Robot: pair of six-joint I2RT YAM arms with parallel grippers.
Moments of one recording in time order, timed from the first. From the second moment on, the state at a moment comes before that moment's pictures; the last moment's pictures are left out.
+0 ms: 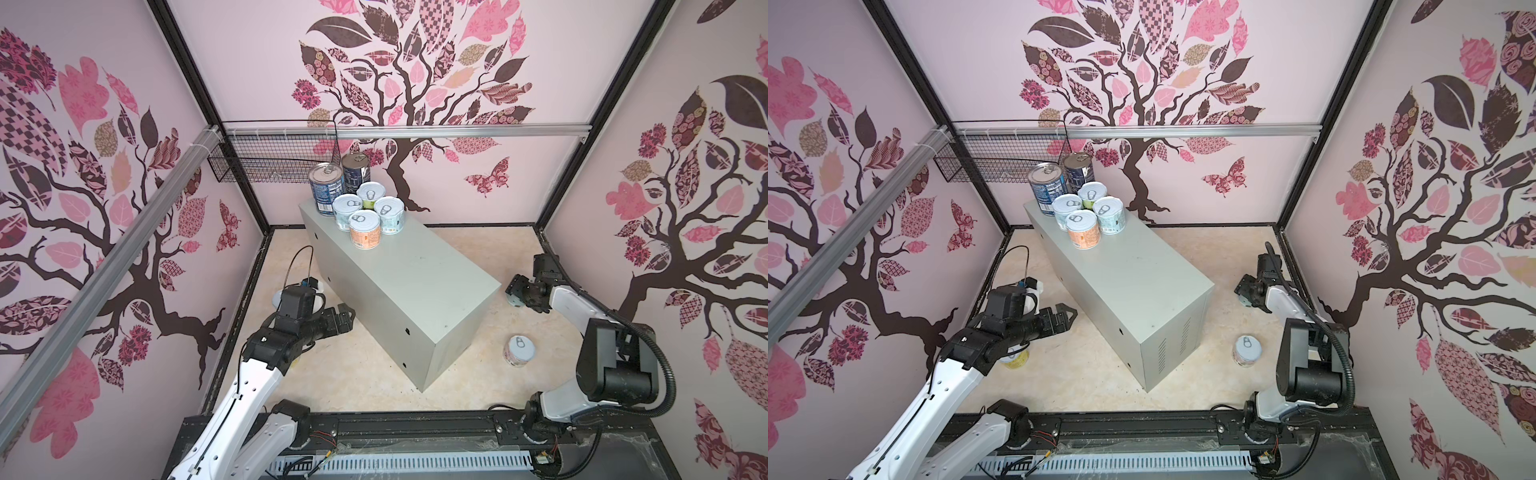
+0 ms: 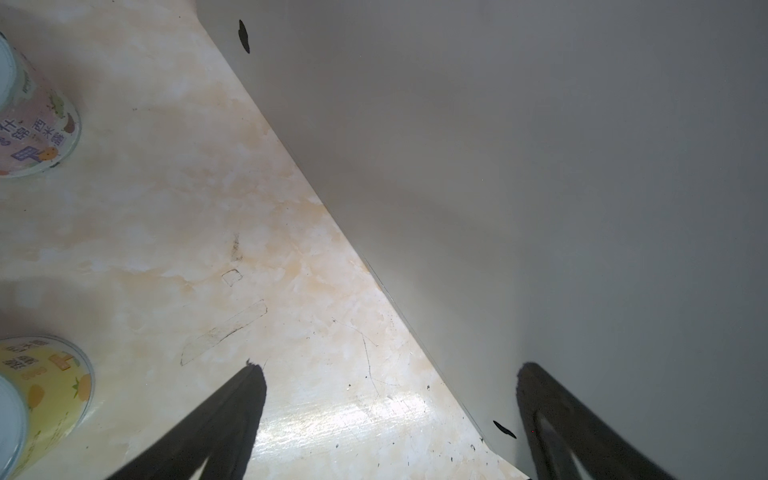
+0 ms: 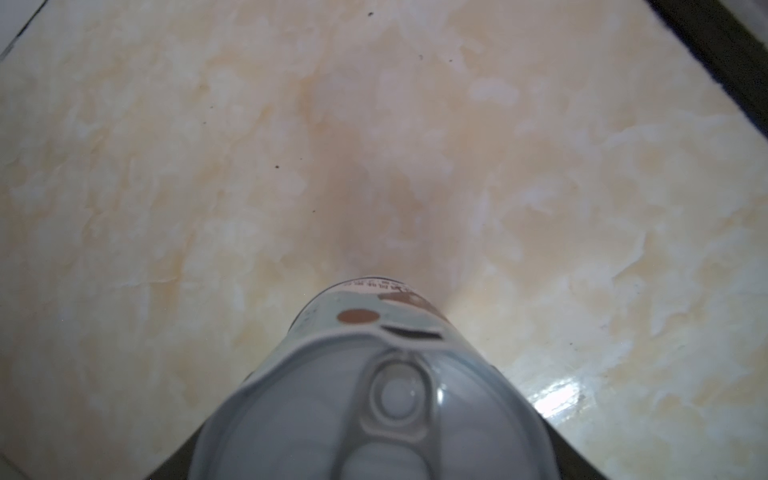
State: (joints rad) left arm -0.30 0.83 0.82 -0.77 0.16 -0.50; right arm -0.15 1.52 0.93 -0.38 -0.03 0.48
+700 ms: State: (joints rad) left arm -0.30 0.78 0.81 -0.78 0.12 -0.49; right arm -0.10 1.23 1.07 -0.48 -0.22 0.49
